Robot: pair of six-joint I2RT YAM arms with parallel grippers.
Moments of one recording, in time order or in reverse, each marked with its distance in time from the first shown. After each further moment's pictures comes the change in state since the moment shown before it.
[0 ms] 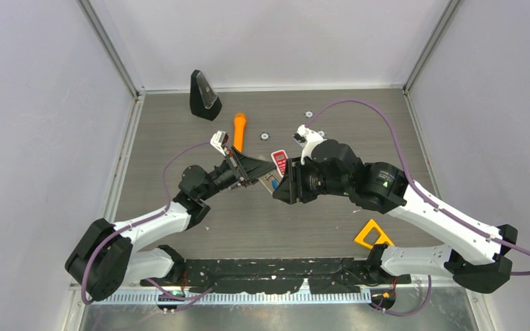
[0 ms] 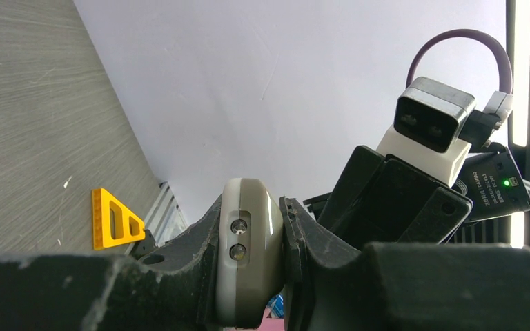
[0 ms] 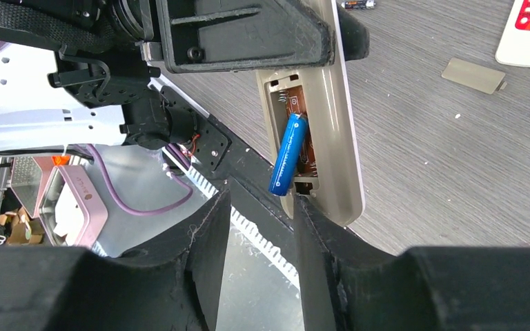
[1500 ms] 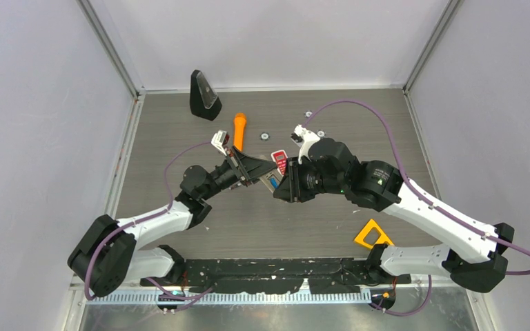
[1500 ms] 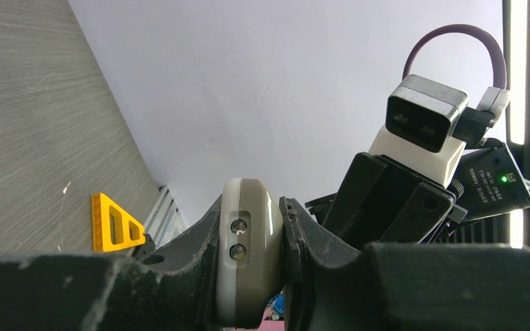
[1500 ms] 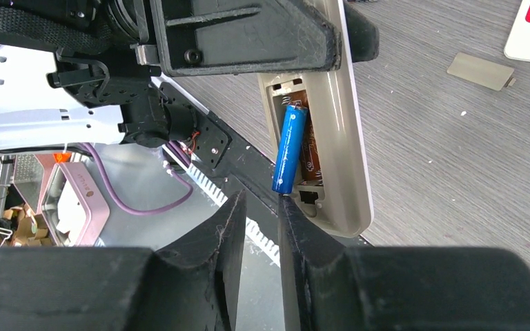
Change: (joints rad) left arm -0.005 0.032 0.000 0.047 -0.005 -0.001; right arm -0.026 0.019 -0.010 0.013 -0.034 0.000
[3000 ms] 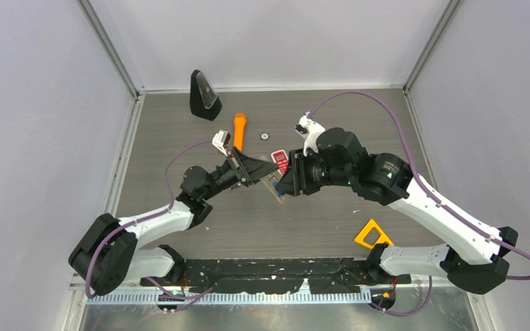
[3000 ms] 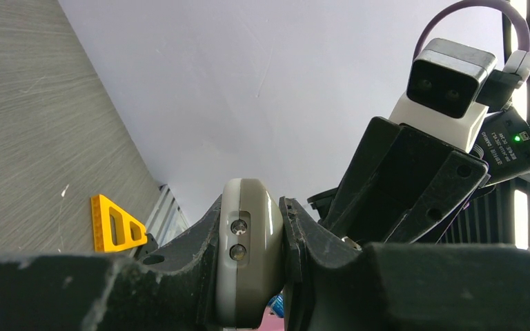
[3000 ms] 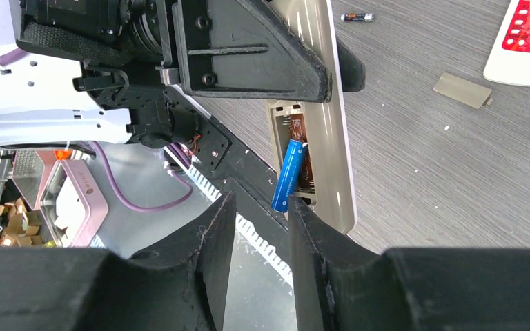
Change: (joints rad) left arm -0.008 0.011 0.000 0.035 0.010 0.023; right arm -0.054 0.013 0.091 -0.059 -0.053 -0.074
